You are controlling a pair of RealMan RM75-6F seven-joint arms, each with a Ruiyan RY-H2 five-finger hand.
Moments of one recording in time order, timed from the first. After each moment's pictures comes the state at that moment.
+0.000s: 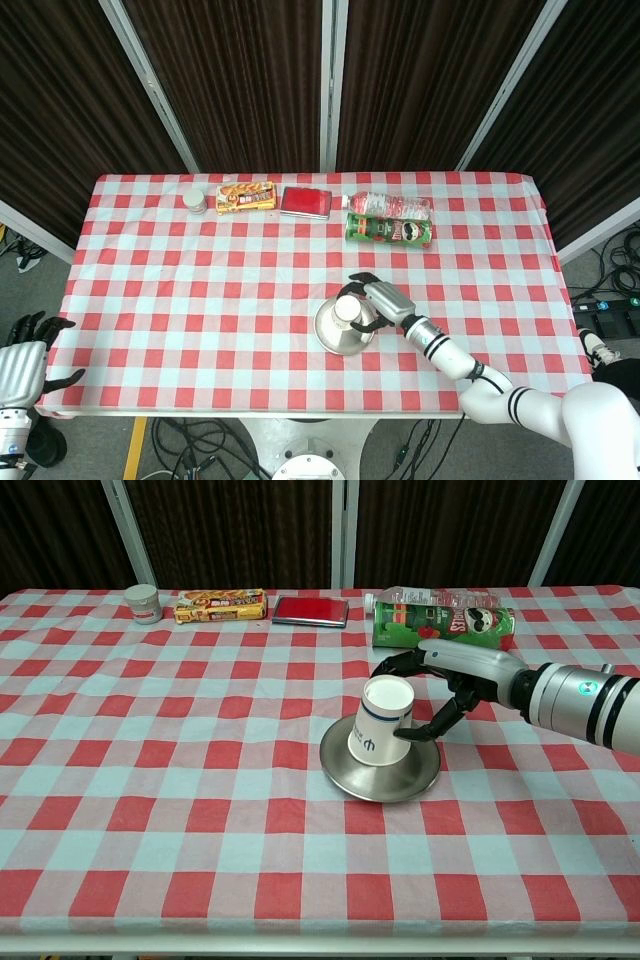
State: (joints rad) left arm -0.03 -1.25 -0.02 -1.45 1.41 1.43 -0.02; right arm 0.80 -1.67 0.05 -1.10 -1.52 0.82 0.65
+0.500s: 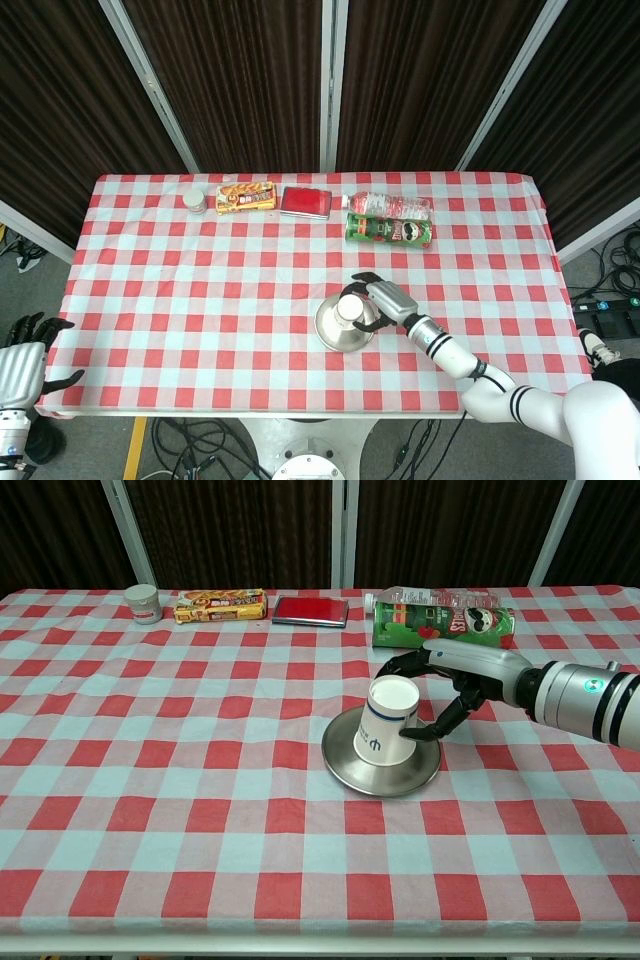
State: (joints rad) left arm -0.03 -1.25 -0.02 -1.45 1.41 1.43 -0.02; right arm 0.80 -1.67 0.04 -1.09 -1.51 0.81 0.65
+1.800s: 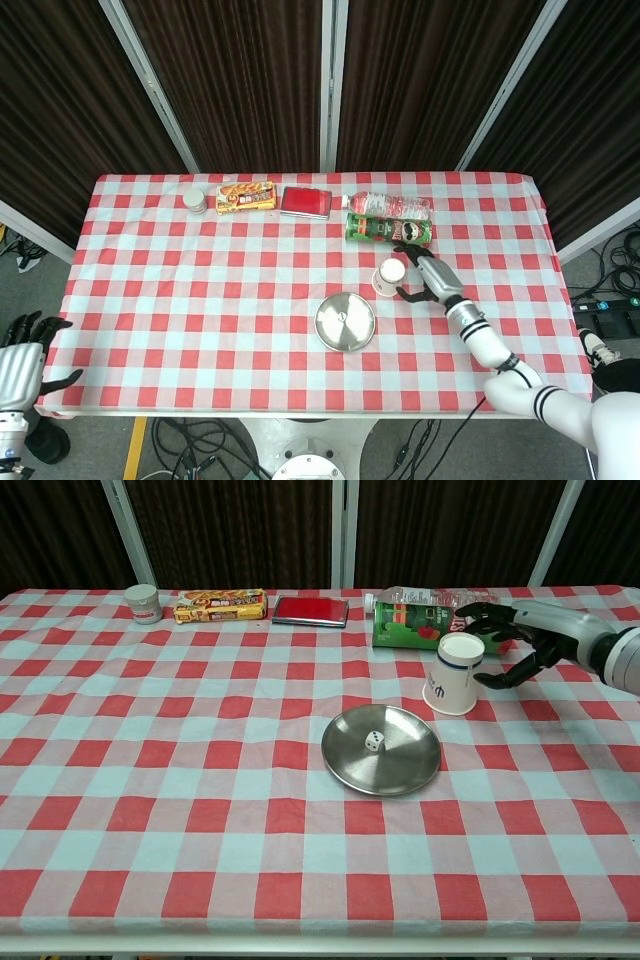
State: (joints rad) left arm -0.02 -1.24 -0.02 -1.46 1.44 1.46 -0.02; right arm 0.72 -1.59 0.11 -1.05 -1.36 0.82 0.61
